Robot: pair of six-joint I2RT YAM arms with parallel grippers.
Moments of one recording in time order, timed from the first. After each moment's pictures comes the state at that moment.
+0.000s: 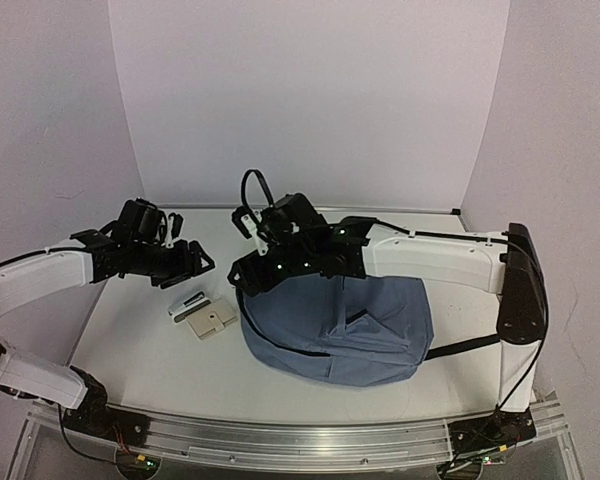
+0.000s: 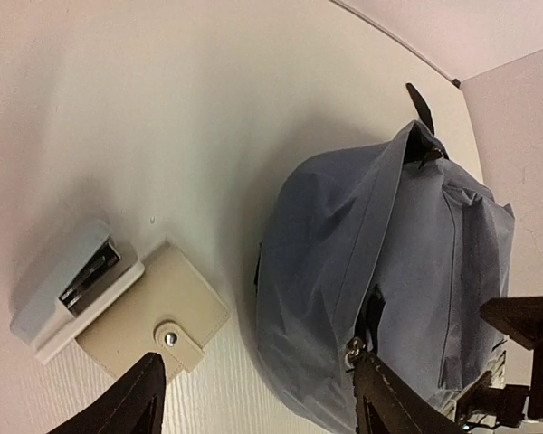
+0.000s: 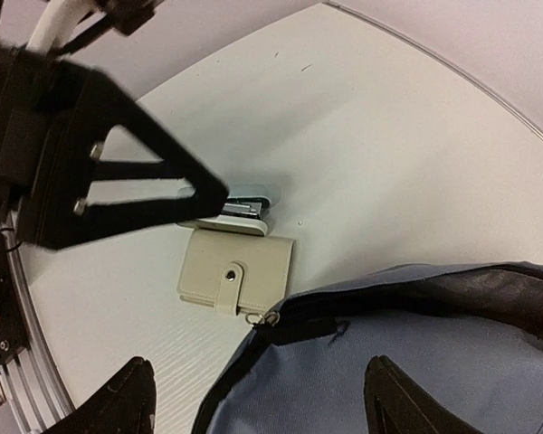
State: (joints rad) left arm -0.51 1.24 0.88 -0.38 0.18 -0.66; right arm 1.07 2.01 1.74 -0.37 0.06 0.19
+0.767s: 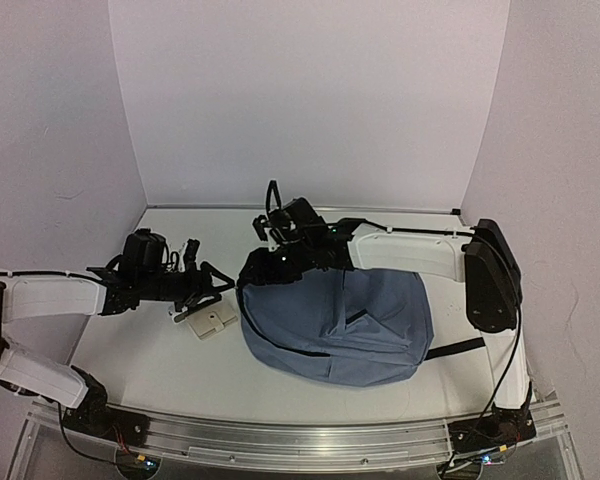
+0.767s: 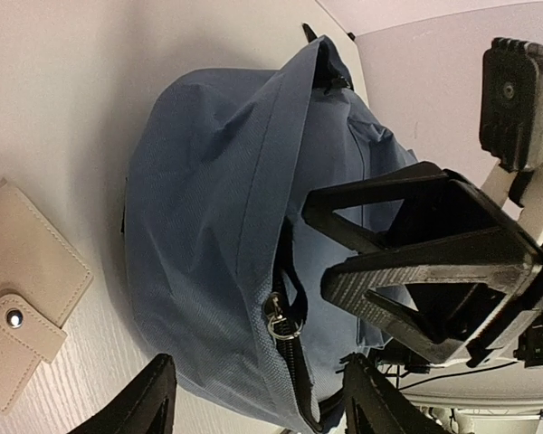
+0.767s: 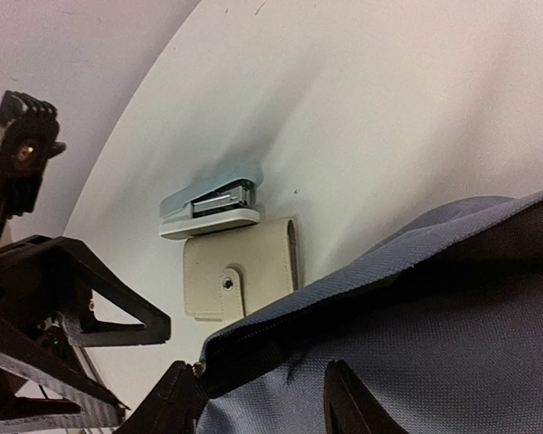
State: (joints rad) left arm -0.52 1.28 0.60 0.12 0.53 -0.88; right arm 0.95 2.16 1.79 -0.34 -0.18 0.55
